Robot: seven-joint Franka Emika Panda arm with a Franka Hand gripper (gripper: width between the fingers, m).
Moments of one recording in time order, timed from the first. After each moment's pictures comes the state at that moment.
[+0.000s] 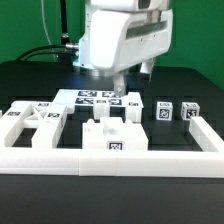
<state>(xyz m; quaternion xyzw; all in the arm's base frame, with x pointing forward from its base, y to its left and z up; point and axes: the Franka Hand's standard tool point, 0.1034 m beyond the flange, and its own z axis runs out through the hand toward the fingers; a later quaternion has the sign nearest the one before) 0.581 0.012 0.089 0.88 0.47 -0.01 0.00</state>
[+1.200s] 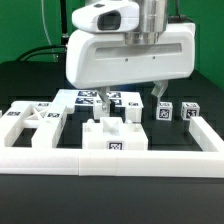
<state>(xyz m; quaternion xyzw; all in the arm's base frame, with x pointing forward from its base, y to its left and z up) 0.601 0.015 0.062 0.99 0.15 0.00 -0.01</state>
